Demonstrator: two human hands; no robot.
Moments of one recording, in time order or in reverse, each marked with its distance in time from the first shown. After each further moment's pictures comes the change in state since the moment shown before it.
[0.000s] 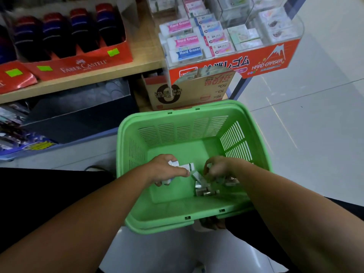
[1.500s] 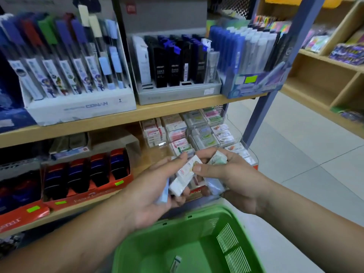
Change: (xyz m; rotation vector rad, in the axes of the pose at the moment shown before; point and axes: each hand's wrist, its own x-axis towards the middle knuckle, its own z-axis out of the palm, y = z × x) left_hand -0.144 0.230 -0.125 -0.914 -0.110 0.447; right_hand -0.256 -0.146 -0.152 1.105 0.316 -0.831
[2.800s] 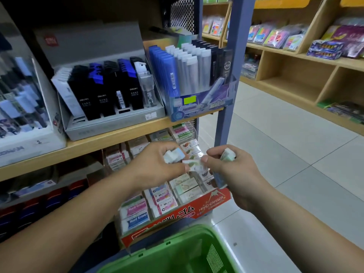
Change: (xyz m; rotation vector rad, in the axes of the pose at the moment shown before) left_hand 0.086 0.050 0.078 1.044 0.016 0.417; right_hand 0.020 -0.037 -0.097 -0.048 0.374 -0.202
